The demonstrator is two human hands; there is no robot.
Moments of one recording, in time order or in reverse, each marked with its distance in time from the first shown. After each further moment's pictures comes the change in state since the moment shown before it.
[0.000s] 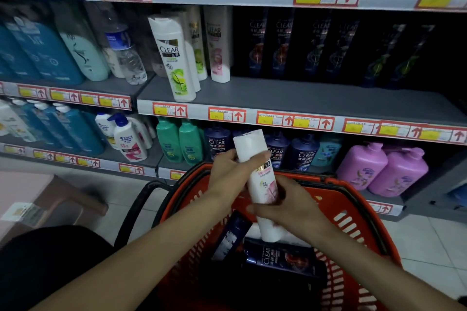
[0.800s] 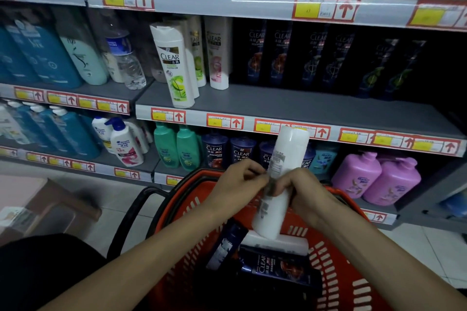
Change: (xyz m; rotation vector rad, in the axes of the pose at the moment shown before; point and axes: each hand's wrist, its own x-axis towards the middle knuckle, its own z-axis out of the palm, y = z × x) left_hand -0.007 0.008 -0.003 0.379 -0.214 0.131; right_hand 0.024 -0.029 -0.028 0.575 0.034 0.210
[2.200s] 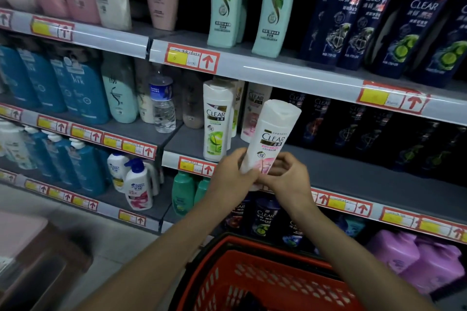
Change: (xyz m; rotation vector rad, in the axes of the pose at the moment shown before) left_hand 0.084 0.032 -0.134 -0.128 0.299 0.234; right_hand 0.119 -0.093 0.112 -0.272 0.197 -0.562
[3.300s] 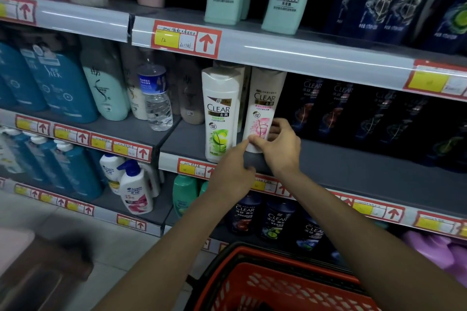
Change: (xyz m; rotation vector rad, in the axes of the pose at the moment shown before) left_hand 0.062 -0.046 -0.006 0.358 -0.078 -0.079; right_hand 0.115 0.034 0.054 -0.347 0.207 -0.092
